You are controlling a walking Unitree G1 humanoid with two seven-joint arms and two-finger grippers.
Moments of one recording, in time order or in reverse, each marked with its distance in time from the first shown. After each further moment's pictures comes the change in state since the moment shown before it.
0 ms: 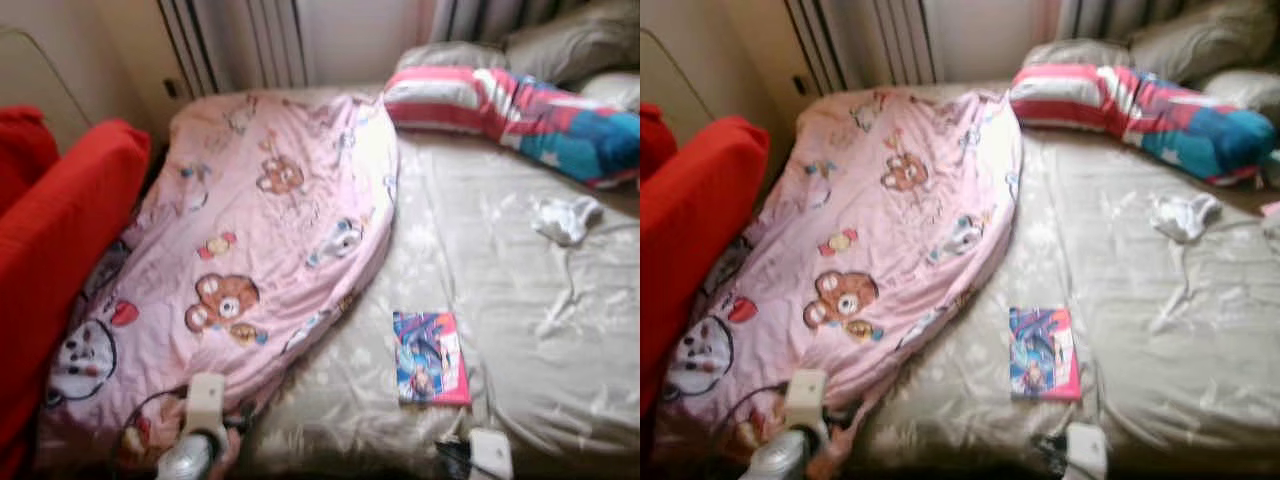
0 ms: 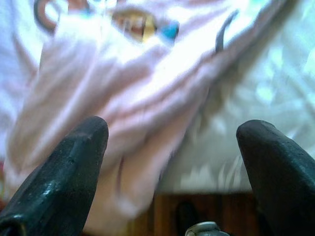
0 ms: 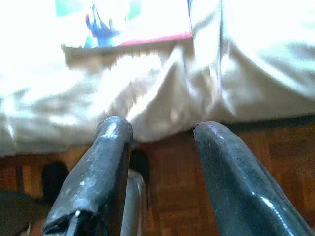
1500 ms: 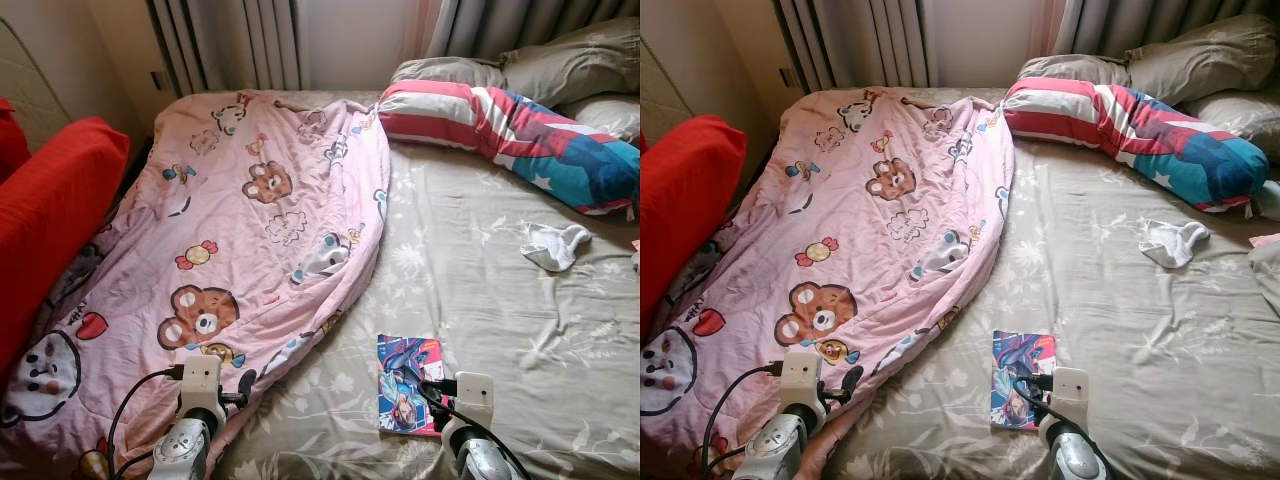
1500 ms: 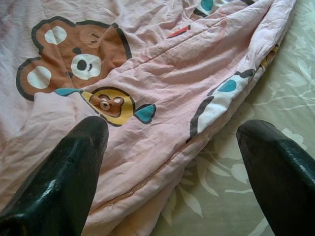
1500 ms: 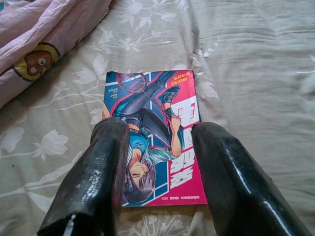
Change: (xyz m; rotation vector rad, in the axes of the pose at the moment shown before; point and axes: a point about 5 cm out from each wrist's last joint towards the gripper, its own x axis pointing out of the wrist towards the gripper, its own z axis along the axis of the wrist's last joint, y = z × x) left arm 0.001 0.002 0.023 -0.029 -0.173 -0.015; right arm 0.005 0.031 0.071 -0.005 -0.353 0.104
